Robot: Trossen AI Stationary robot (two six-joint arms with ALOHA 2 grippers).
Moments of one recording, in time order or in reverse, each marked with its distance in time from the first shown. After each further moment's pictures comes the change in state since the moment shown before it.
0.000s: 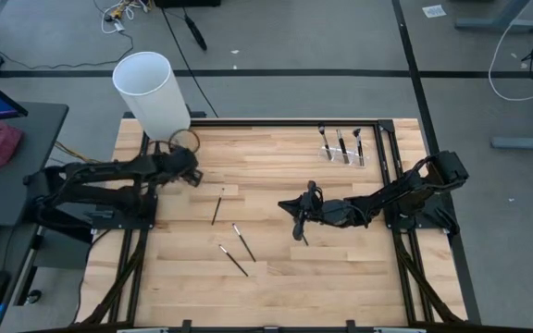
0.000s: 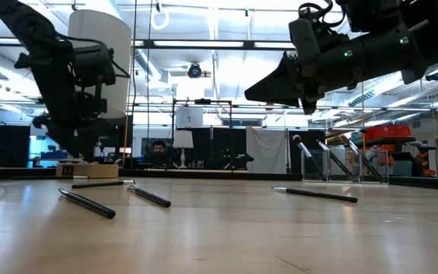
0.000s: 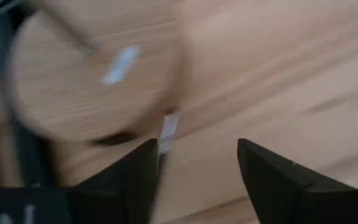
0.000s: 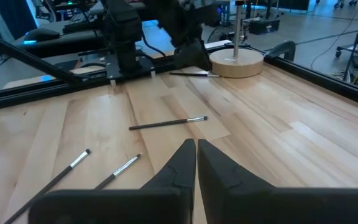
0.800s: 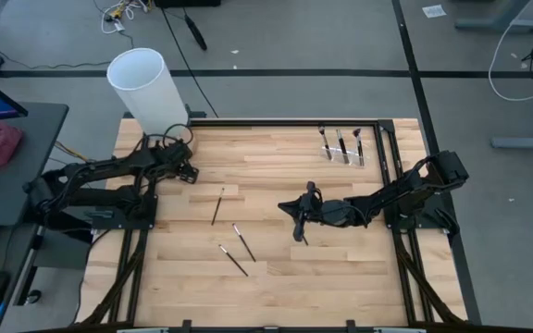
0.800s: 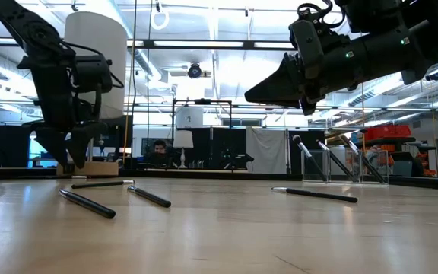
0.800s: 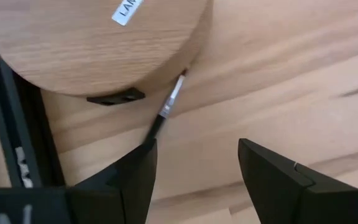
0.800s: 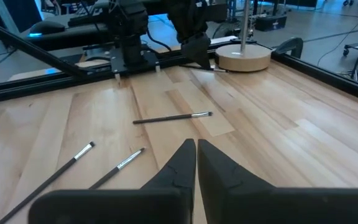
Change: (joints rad) left arm 0.172 0.001 0.003 -0.057 0.190 -0.002; right arm 0.000 0.000 0.000 -0.017 -0.026 -0.007
